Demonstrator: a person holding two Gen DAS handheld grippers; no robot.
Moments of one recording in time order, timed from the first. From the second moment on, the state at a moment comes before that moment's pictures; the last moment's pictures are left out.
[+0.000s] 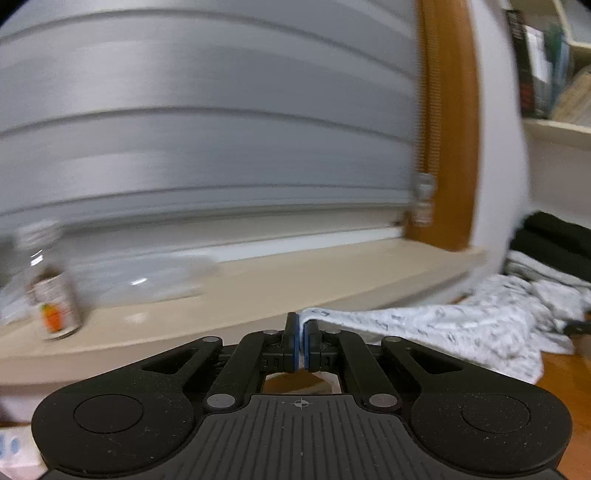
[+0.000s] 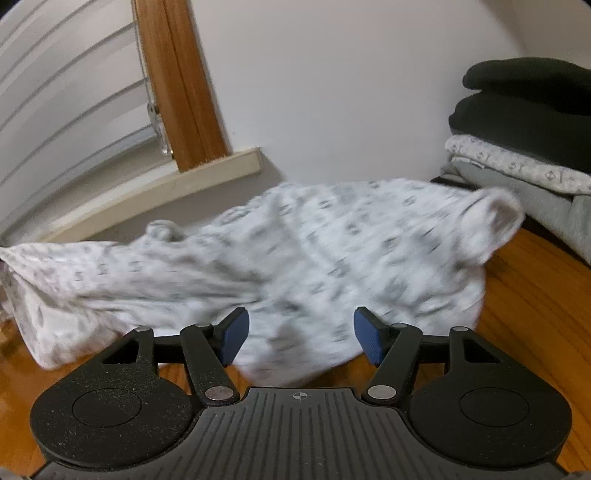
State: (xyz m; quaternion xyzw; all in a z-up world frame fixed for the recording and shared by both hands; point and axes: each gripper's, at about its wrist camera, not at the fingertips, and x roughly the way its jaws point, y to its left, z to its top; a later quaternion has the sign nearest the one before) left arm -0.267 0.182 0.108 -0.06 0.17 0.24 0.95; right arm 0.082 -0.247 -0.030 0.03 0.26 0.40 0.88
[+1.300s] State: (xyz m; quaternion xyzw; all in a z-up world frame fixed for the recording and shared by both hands) left arm -0.246 0.166 0.058 -0.08 0.23 0.18 0.95; right arm -0.041 -0.094 -0.020 -0.17 0.24 0.55 0.78
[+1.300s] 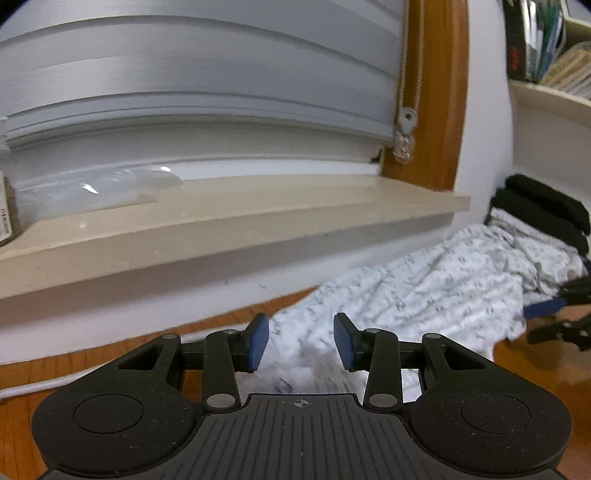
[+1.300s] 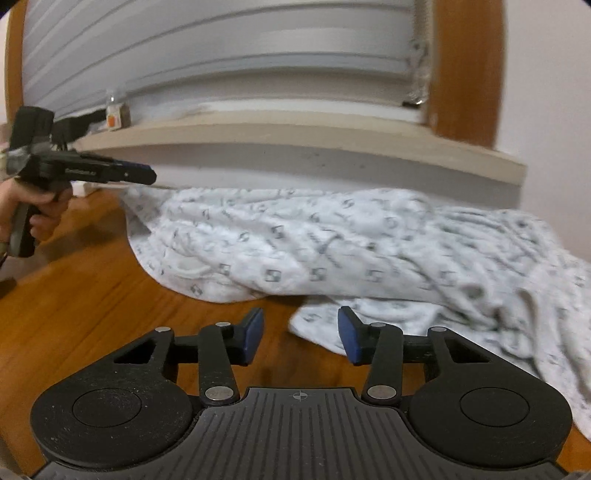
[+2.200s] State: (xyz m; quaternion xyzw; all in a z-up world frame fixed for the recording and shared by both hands) left arm -0.235 0.147 0.051 -0.07 0.25 0.12 0.96; right arm -0.080 -0.172 -0.016 -0.18 0.32 0.60 0.71
